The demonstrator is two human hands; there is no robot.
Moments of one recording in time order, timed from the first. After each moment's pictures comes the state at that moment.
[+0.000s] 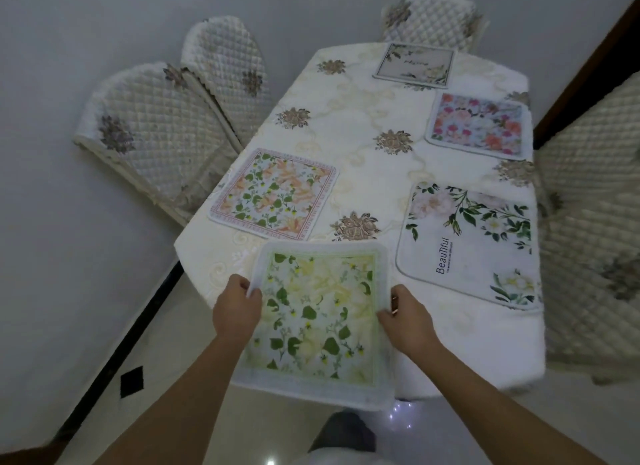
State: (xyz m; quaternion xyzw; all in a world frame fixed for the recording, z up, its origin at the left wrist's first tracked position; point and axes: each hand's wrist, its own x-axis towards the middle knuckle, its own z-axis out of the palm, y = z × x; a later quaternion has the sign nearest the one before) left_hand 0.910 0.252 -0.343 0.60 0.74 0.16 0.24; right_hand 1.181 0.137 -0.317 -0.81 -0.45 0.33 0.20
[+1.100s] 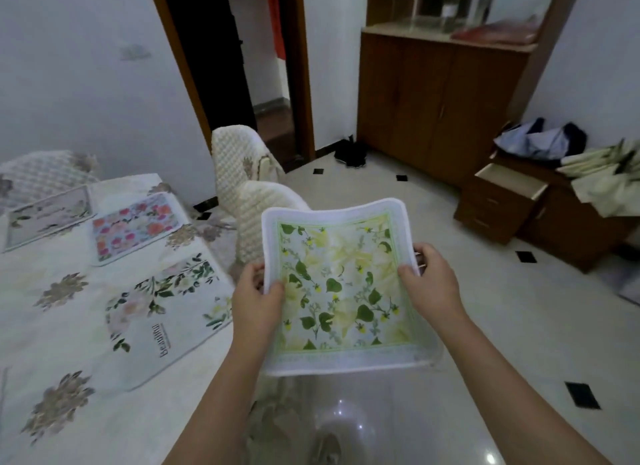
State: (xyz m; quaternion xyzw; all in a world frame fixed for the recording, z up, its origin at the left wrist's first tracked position) left_hand 1.306 -0.049 -0.178 0.78 0.24 0.19 0.55; right_hand 1.390 -0.294 -0.174 -0.88 0.01 -0.04 0.48
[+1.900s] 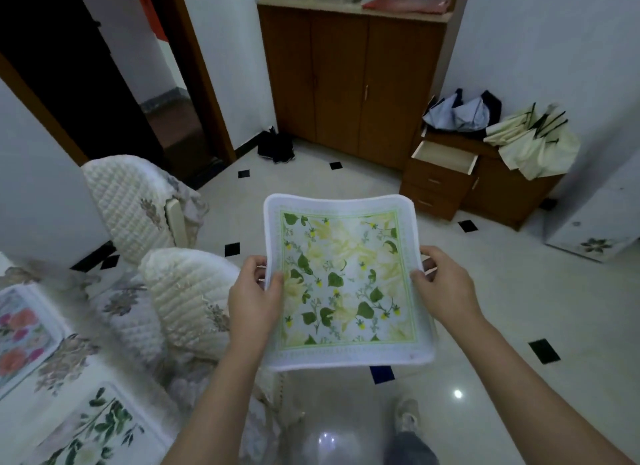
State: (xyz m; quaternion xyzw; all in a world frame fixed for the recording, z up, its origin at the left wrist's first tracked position) left_hand 1.610 -0.022 -0.203 0.86 0.11 0.10 0.49; right_hand 1.601 -0.307 -0.204 -0.92 0.15 -0.06 0.35
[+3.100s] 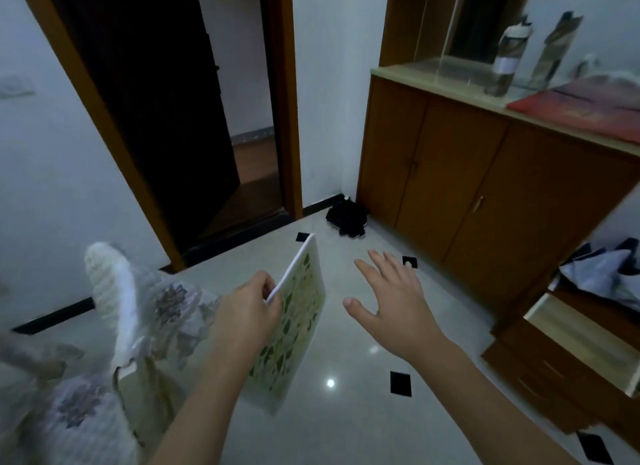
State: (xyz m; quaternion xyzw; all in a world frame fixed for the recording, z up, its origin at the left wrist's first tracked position) left_hand 2.128 0.009 -0.172 0.94 0.21 0.14 0.23; right_hand 2.192 -0.222 -0.155 -0.95 -0.26 -0.03 0.19
